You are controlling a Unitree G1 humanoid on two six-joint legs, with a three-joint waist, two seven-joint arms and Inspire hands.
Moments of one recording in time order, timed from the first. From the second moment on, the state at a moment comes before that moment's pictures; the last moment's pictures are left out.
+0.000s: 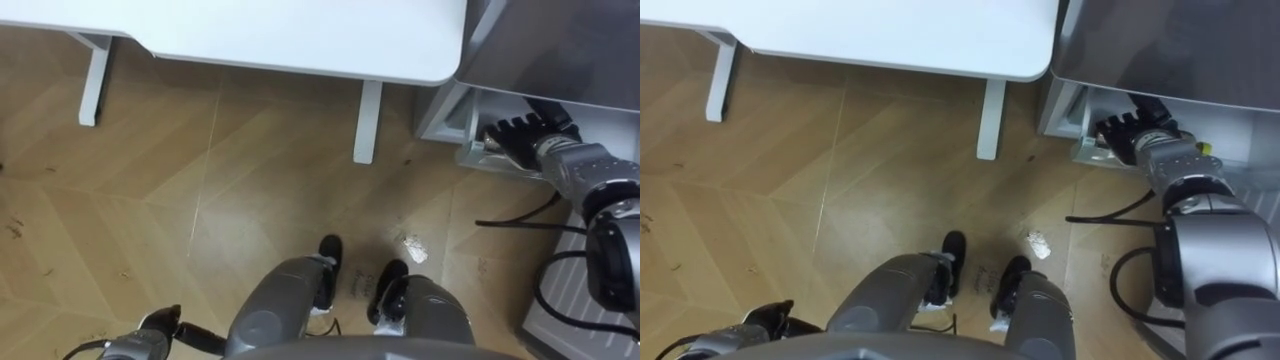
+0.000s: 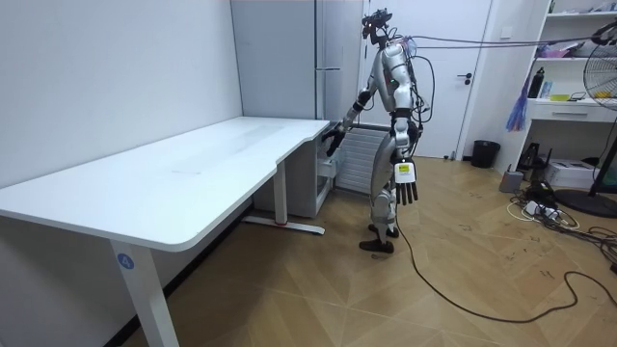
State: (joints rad) left arm 0.03 0.32 -0.26 1.15 -0.12 0.19 0.00; right arm -0.62 -0.45 -0.02 1.33 1.49 0.16 -0.08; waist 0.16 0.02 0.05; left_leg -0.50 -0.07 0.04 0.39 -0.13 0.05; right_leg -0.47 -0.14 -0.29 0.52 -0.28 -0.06
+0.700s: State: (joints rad) left arm 0.03 0.32 -0.20 1.15 -0.12 0.16 0.03; right arm -0.60 -0.45 0.02 1.28 1.17 0.16 -0.08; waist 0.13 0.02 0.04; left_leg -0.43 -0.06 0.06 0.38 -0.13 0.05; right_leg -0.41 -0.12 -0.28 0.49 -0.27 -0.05
